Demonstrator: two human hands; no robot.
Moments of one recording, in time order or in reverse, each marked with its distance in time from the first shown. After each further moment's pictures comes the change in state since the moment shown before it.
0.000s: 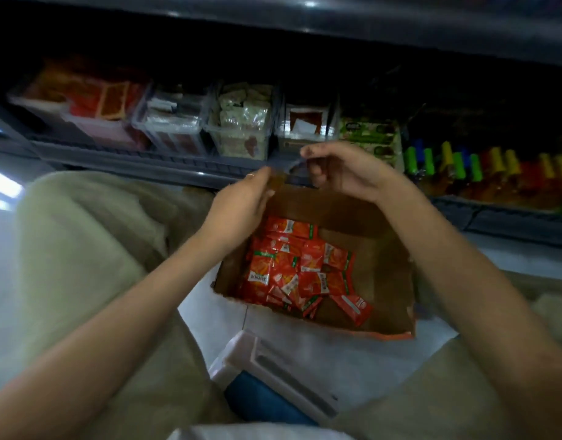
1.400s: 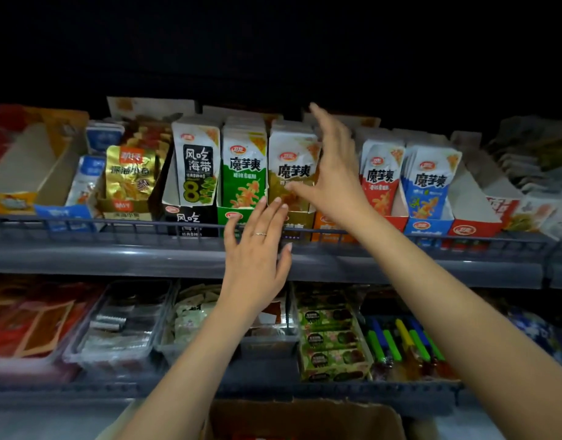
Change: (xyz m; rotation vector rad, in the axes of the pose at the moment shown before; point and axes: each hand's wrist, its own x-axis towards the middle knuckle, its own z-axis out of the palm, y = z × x) left_hand 0.229 0.048 -0.068 0.190 0.600 0.356; right_hand 0.060 -0.250 -0.032 -1.307 0.950 -0.962
